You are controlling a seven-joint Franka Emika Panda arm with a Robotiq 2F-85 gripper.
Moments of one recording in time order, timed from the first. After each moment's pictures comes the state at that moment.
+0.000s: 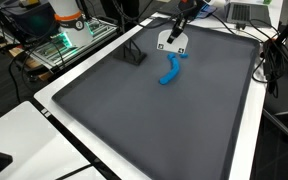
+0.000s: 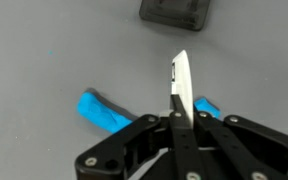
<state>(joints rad) 0.17 0.45 0.07 -1.75 -0.20 1.83 -0.05</state>
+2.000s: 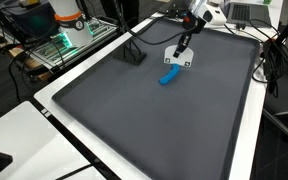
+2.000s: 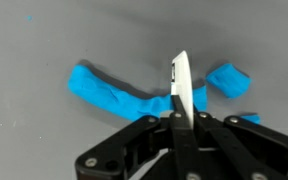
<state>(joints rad) 0.17 0.56 0.05 -1.73 -0.22 2.01 0.01</state>
